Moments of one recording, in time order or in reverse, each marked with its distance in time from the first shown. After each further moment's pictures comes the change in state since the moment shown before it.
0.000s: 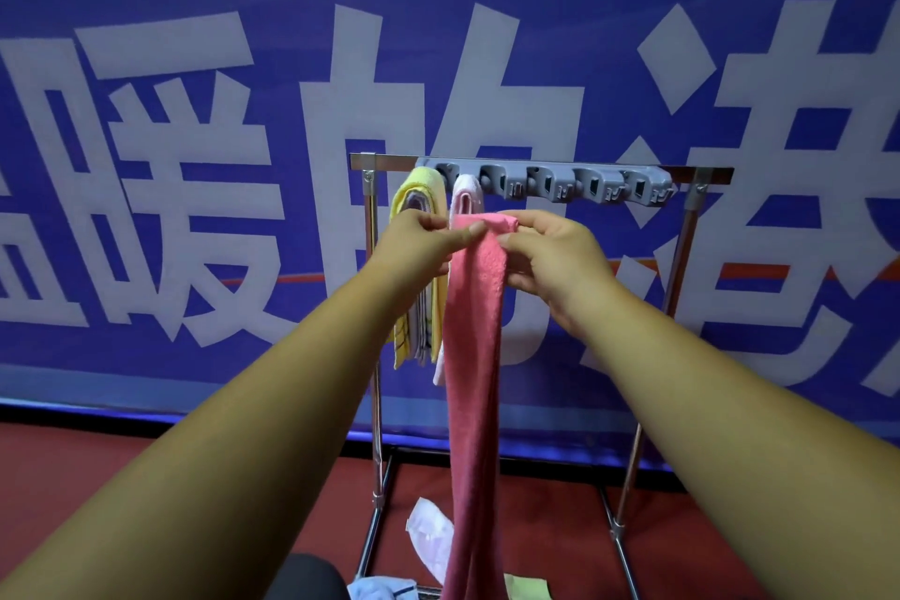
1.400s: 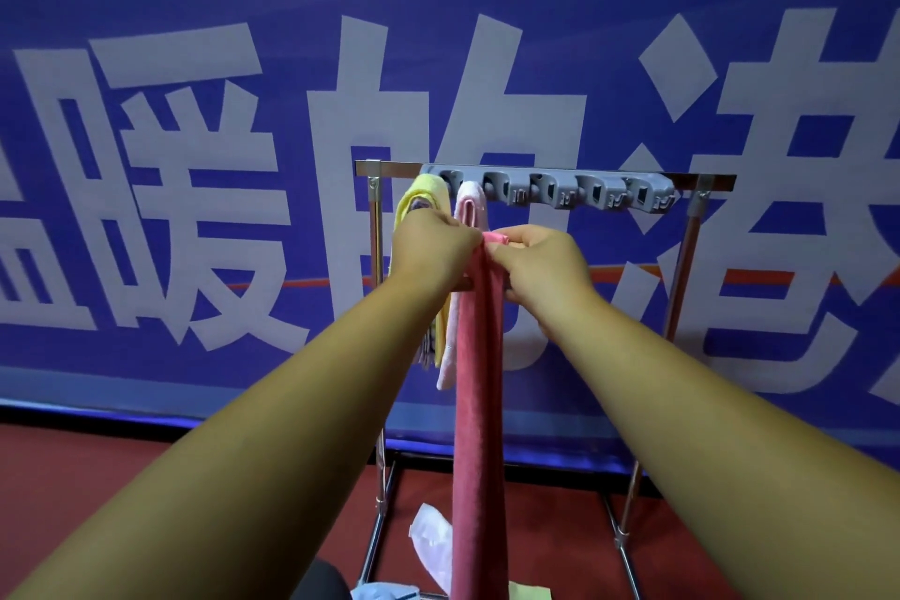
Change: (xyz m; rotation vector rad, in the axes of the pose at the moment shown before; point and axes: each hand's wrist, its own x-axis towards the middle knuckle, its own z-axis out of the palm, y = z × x) left_hand -0.005 0.024 0.026 0.044 0.243 -0.111; right_hand 0.015 0.019 0.015 -0.269 0.147 -0.055
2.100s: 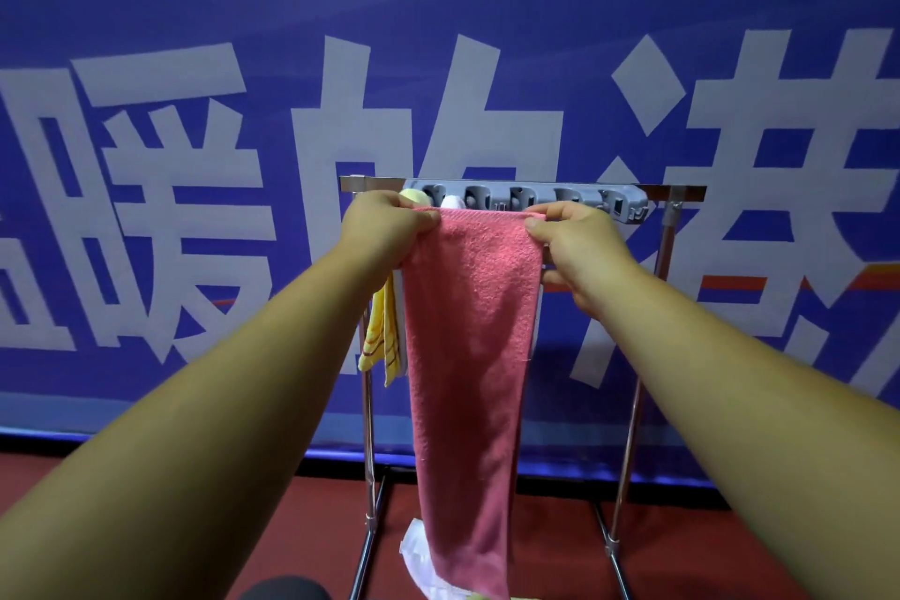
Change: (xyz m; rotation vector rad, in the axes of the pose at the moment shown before) left_hand 0.020 0.024 -0.039 0.078 0.016 0.118; right_hand 0.009 -0.038 -0.063 0.144 0.030 0.069
